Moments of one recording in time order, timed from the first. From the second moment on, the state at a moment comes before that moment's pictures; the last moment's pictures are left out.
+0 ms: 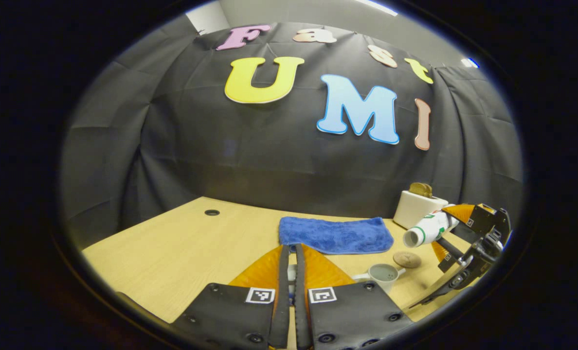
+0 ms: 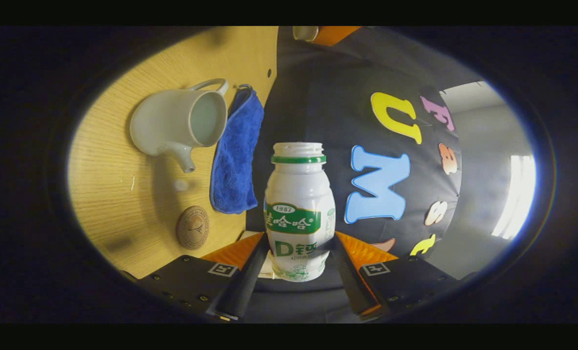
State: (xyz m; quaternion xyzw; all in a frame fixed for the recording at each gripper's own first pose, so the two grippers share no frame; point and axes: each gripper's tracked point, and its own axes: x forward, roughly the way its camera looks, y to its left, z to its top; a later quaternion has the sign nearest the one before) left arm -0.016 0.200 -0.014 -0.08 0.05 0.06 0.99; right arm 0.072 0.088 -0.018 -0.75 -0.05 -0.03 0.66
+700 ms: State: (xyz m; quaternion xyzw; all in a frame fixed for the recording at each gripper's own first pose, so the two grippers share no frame) left arm -0.016 0.201 -0.015 -0.08 0.06 0.06 0.99; right arm 0.072 0.097 0.002 -0.77 -0.07 -0.03 0.64
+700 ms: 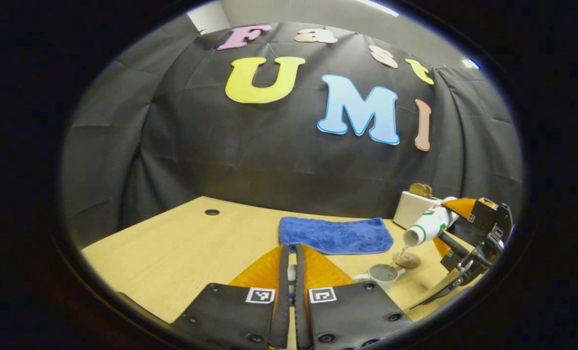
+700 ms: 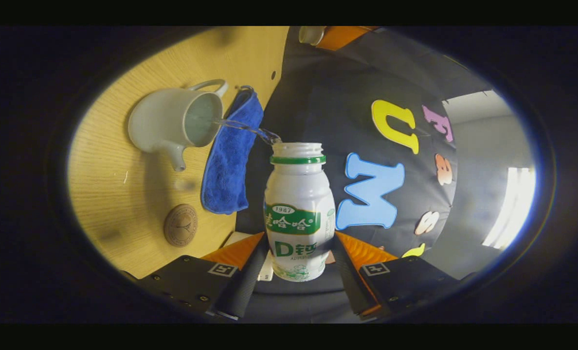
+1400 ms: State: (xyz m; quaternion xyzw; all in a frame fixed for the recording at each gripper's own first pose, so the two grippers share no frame) left arm -0.017 0.200 -0.015 -0.08 0.06 0.06 0.99; right arm 0.074 0.104 0.024 -0.79 -0.10 -0.04 0.60
